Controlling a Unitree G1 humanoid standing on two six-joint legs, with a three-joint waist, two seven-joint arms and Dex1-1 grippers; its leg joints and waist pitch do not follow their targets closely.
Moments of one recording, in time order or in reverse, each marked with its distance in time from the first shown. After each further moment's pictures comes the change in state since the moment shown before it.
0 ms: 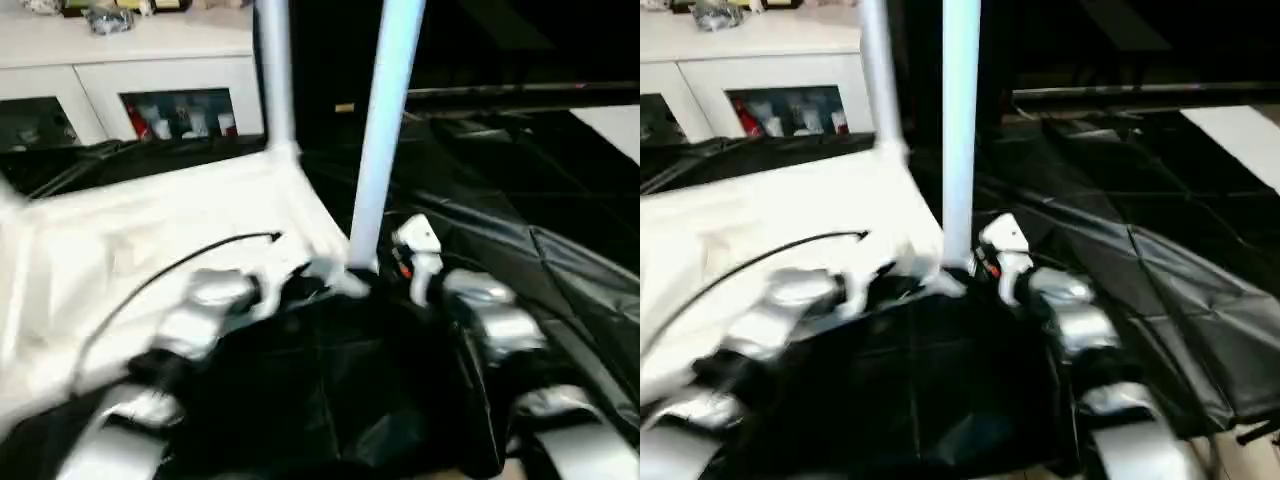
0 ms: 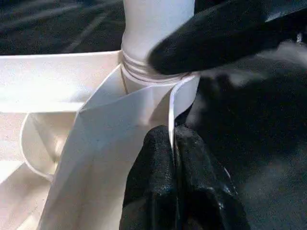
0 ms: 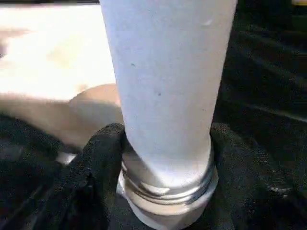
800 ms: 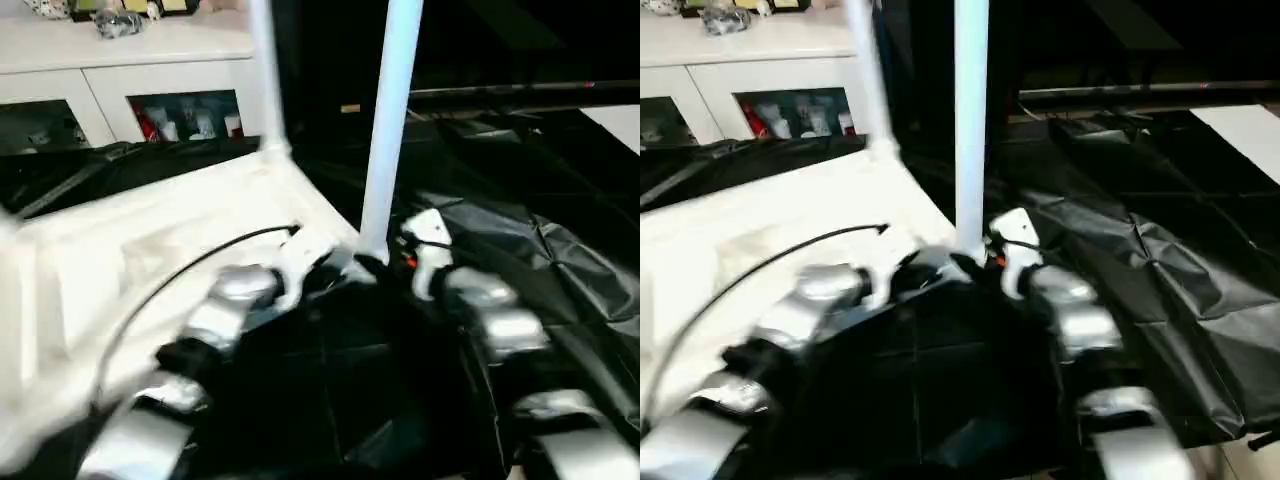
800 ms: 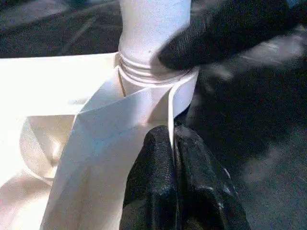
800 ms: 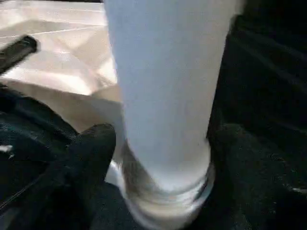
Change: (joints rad) left arm 0.033 0.059 -0.008 -0.018 -0.032 -0.082 -0.213; right arm 0.042 -0.141 0.045 -0.132 0.019 0.014 0.308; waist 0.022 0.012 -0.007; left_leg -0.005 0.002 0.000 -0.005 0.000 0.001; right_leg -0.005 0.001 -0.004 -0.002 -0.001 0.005
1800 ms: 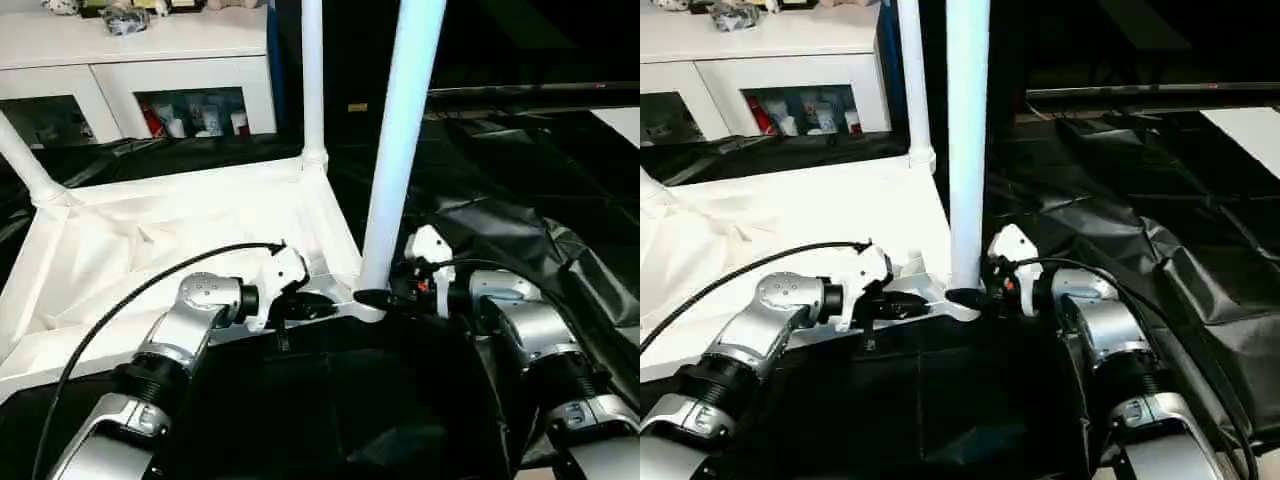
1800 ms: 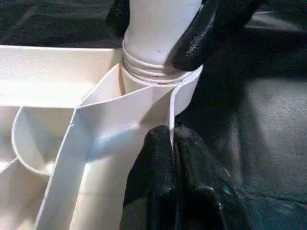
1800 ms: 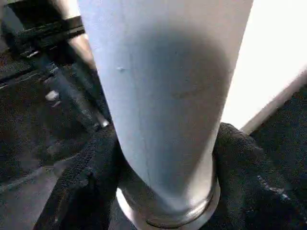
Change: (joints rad) left arm 0.046 0.054 -0.003 -0.069 -0.030 0.026 -0.092; right arm 0.025 -0.017 0.066 -0.033 -0.001 0.036 0.094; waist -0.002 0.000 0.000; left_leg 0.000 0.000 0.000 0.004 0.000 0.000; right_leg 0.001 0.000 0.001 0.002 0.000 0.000
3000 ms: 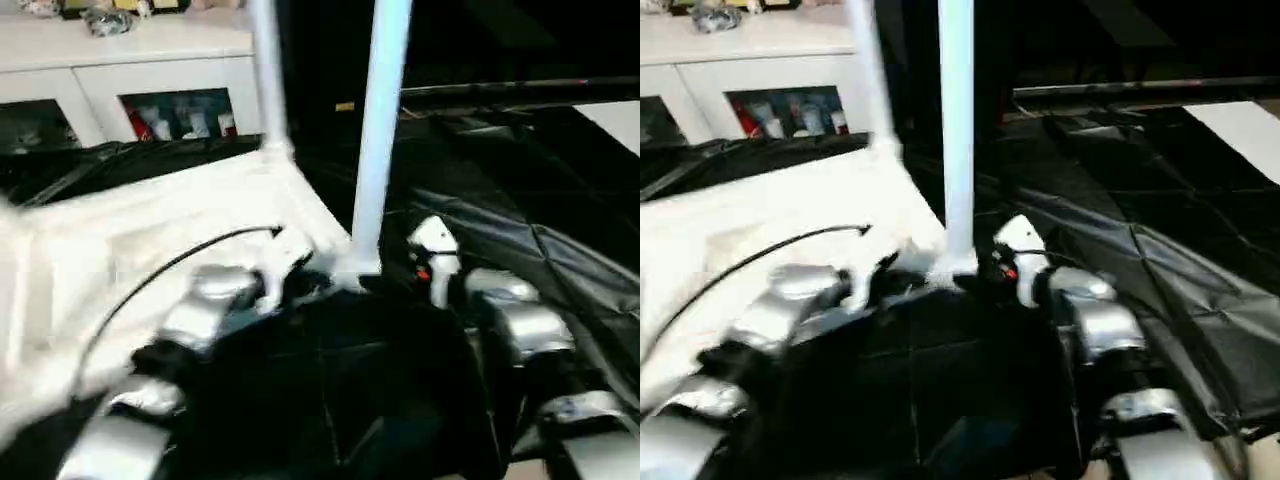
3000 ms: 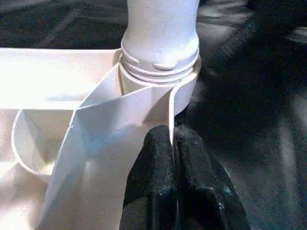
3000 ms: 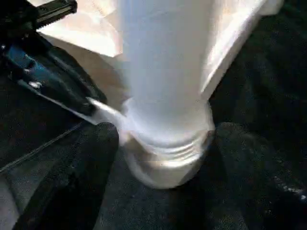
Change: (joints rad) left arm -0.013 0.024 0.002 0.006 -0.032 0.026 -0.011; right arm -0.006 -0.058 -0.018 -0.004 0.005 0.005 0.065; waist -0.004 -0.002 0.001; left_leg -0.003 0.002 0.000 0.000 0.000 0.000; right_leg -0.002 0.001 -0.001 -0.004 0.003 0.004
